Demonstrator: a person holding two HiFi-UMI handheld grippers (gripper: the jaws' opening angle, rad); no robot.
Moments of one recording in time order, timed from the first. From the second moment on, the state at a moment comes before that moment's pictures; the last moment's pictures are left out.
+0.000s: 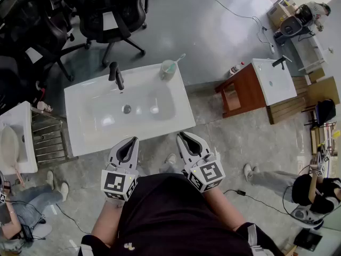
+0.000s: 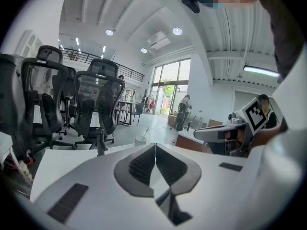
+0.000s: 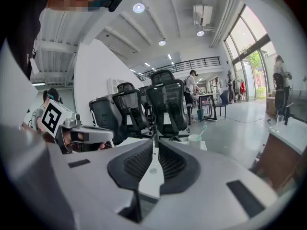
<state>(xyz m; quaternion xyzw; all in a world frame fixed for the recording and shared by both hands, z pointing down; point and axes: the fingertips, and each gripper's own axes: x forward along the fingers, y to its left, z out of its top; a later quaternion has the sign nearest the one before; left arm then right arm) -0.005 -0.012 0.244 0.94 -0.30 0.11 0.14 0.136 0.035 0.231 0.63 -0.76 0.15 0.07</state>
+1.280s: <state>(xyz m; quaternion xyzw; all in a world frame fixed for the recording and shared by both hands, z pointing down) -0.078 -0.060 0.272 0.94 -0.27 0.11 0.16 0.067 -0.027 0.251 0.64 -0.74 0.16 0.10</state>
